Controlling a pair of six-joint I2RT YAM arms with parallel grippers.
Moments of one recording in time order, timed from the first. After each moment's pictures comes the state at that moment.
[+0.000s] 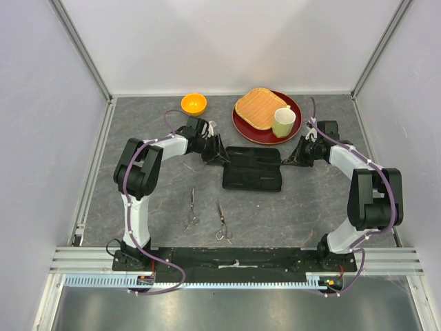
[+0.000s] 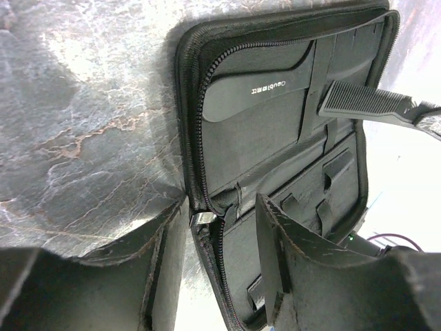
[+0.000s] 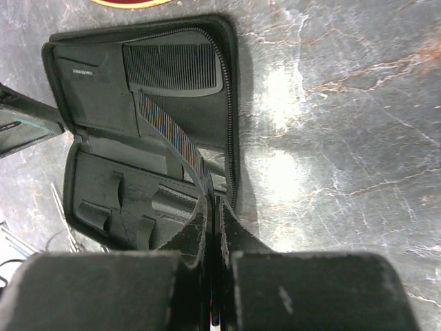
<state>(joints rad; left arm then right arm) -0.40 2.09 1.33 -0.20 0.59 -0.59 -0.01 1.63 0.98 -0.36 -0.47 0.38</state>
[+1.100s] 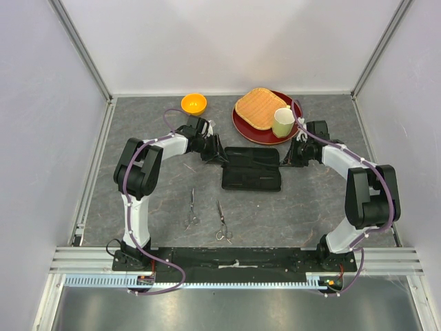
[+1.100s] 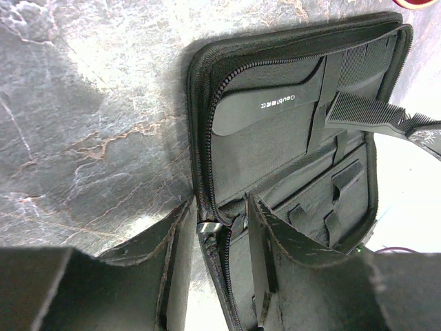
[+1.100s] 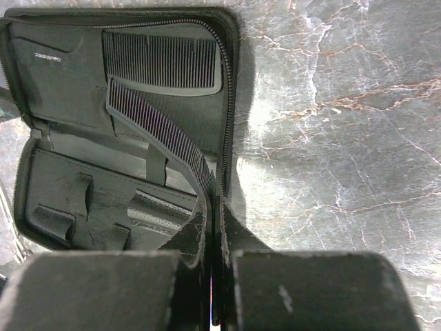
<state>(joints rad) -0.40 2.09 1.34 -0.23 0.53 -0.59 0.08 1.65 0.98 -0.34 -0.36 0.29</state>
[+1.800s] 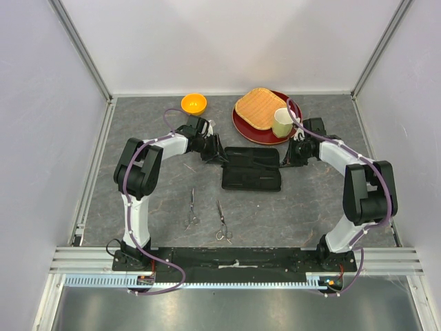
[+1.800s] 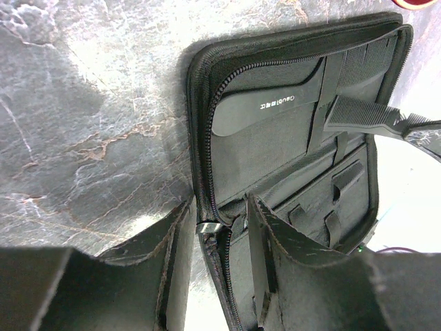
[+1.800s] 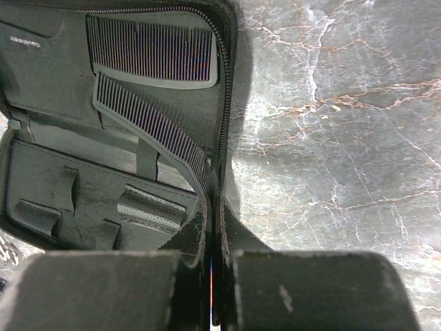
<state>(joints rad) -0.40 2.09 1.35 -0.23 0.53 -0.58 0.10 1.68 1.05 -0.44 -0.31 0.25</state>
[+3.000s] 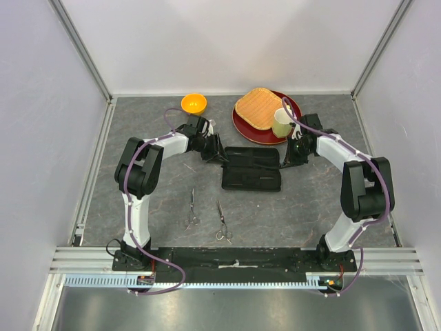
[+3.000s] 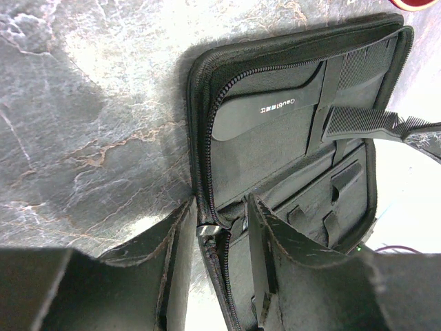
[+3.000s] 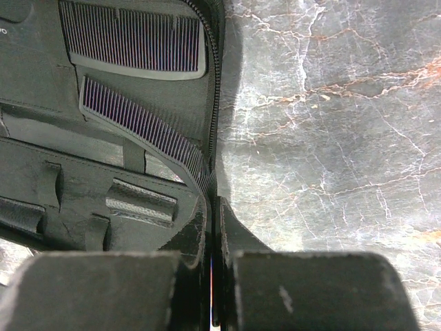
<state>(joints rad) -0.40 2.10 1.37 -0.25 0.54 -0.58 0.13 1.73 1.14 -0.57 -0.24 0.22</state>
